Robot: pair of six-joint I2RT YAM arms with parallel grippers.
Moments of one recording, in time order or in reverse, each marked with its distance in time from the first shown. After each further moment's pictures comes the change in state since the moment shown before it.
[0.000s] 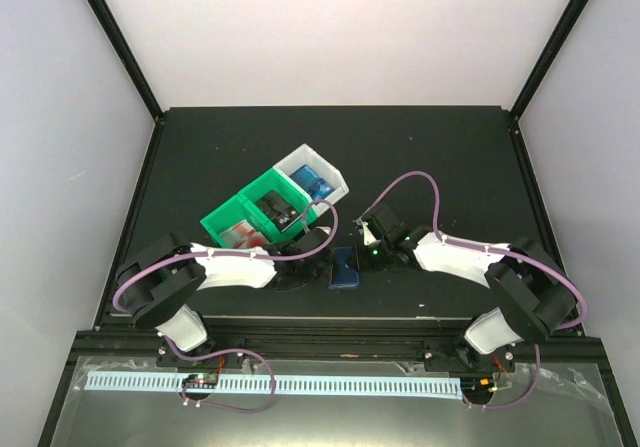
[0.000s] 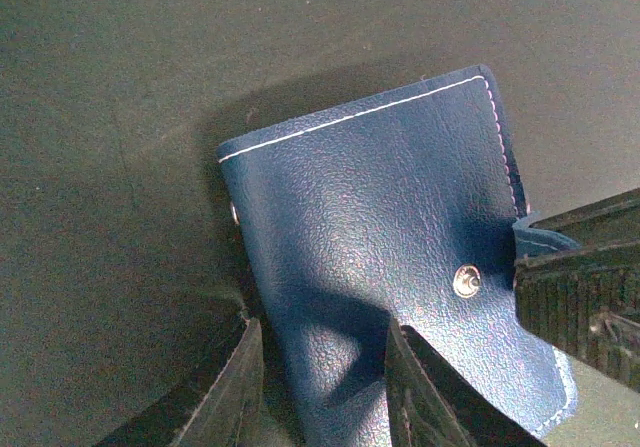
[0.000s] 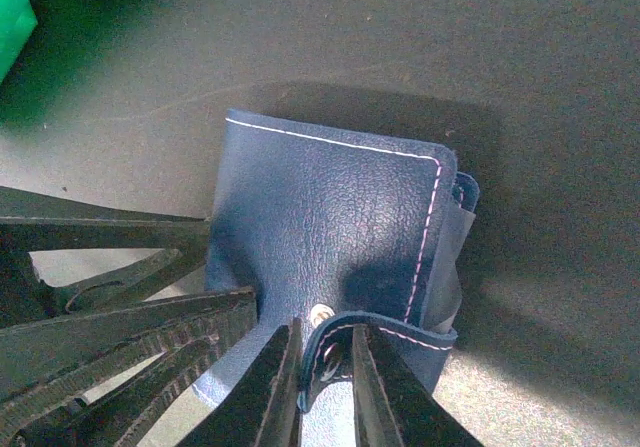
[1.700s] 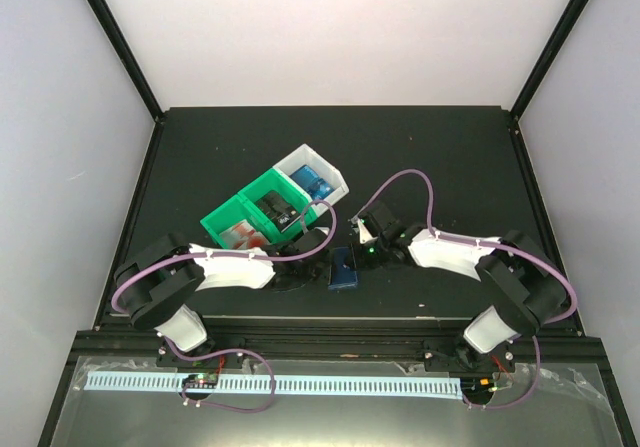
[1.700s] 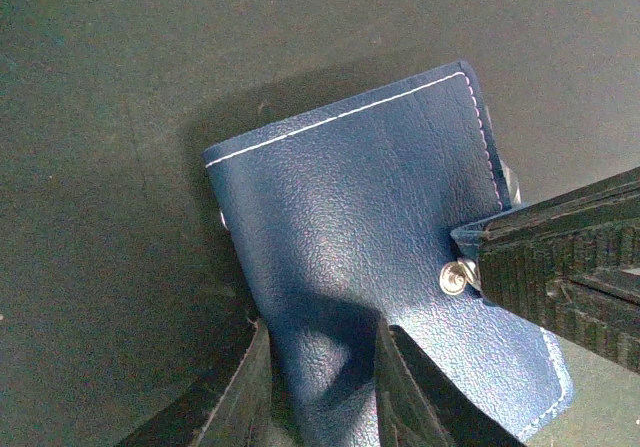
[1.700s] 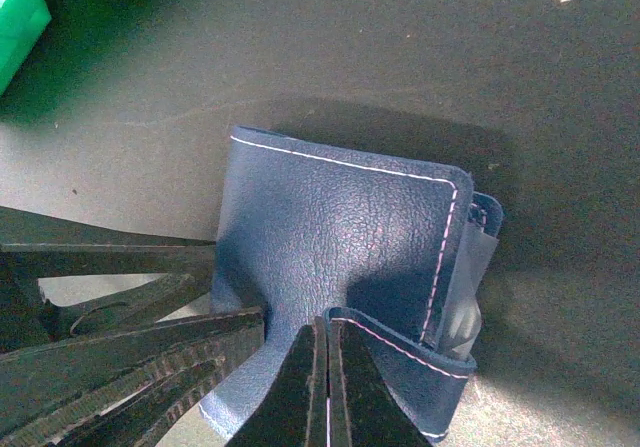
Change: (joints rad) left arm 0.002 -0.008 -0.013 0.006 0.005 -0.007; right arm 0.000 0.056 0.027 0.029 -0.035 -0.023
